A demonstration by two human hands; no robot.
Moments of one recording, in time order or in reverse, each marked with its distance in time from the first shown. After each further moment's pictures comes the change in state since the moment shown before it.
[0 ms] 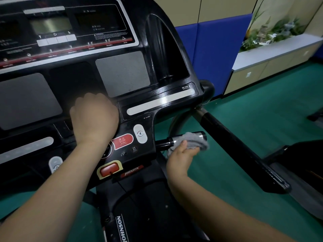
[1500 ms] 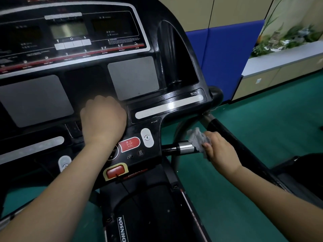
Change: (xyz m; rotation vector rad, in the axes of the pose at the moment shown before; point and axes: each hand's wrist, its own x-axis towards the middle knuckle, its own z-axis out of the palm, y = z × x) left_hand 0.001 -0.003 0.000 0.012 -0.020 -0.005; right_hand 0.117 -0.037 -0.096 -1.084 -0.399 -1.126
